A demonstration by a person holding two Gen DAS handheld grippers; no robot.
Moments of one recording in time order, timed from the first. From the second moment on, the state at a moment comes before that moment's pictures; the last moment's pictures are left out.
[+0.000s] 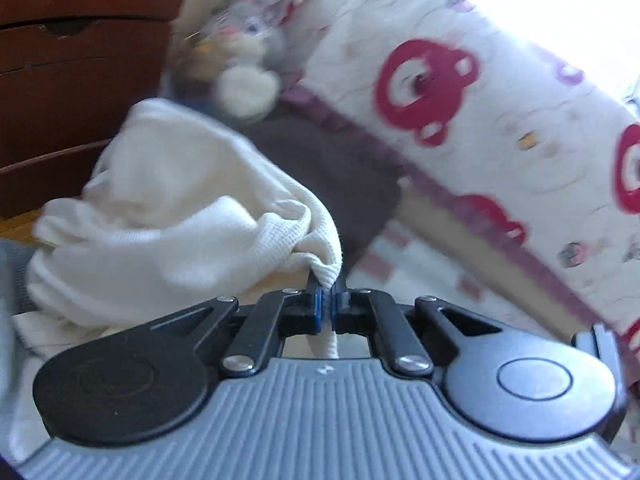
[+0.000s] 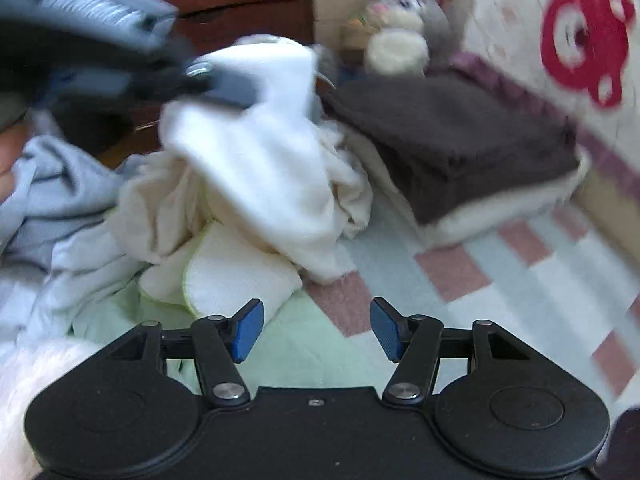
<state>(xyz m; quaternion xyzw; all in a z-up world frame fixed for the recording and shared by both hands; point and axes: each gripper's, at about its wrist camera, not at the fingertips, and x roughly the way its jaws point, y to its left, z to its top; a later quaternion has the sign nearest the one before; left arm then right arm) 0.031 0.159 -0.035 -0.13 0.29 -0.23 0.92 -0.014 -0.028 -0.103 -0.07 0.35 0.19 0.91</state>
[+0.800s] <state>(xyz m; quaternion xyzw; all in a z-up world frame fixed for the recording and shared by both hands) -0.027 0.073 0.047 -0.10 0.22 -0.39 0.89 -0.064 -0.157 -0.005 0.14 0.15 0.11 0.97</state>
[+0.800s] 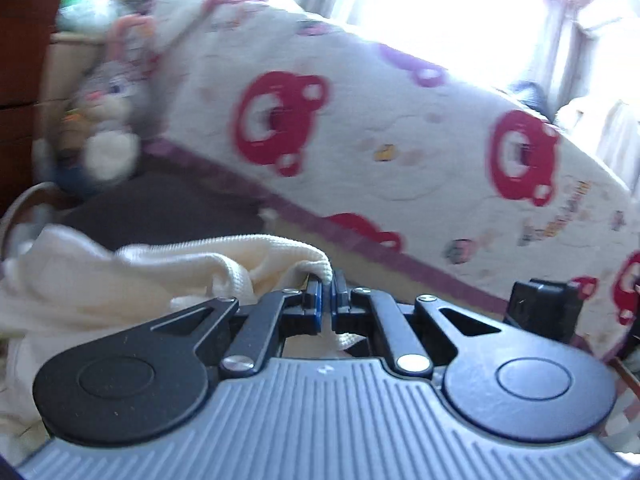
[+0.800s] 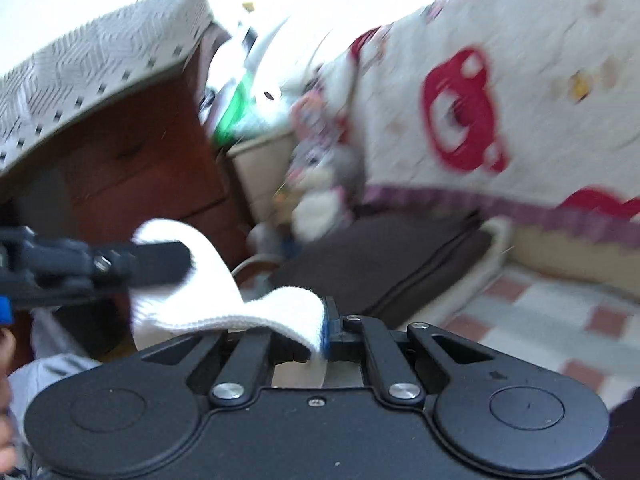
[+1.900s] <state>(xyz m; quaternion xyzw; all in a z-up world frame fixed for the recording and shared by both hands) 0.050 -0.165 -0.117 0.06 0.41 -0.44 0.80 -0.236 -0.462 -0.122 0.32 0.37 -0.27 0.83</state>
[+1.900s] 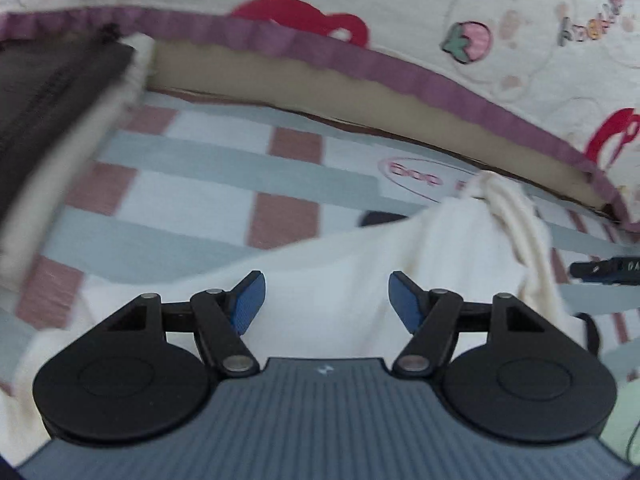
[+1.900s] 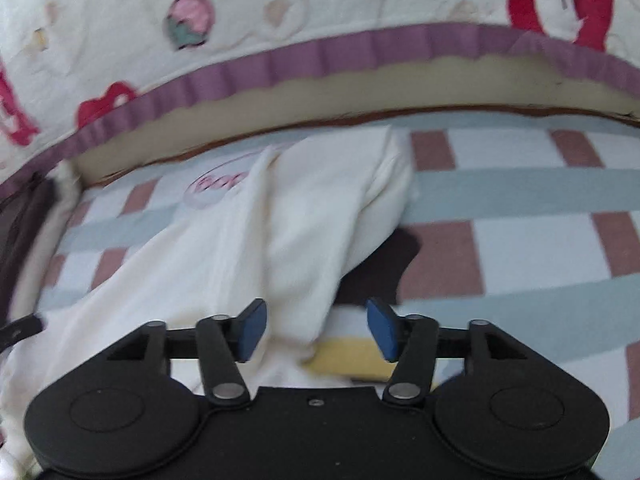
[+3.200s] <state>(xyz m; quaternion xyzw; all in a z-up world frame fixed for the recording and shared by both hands) -0.040 -0.166 -0.071 0.07 0.28 -0.56 0.77 -0.158 -0.307 -0.009 0.27 0.27 0.14 0.91</state>
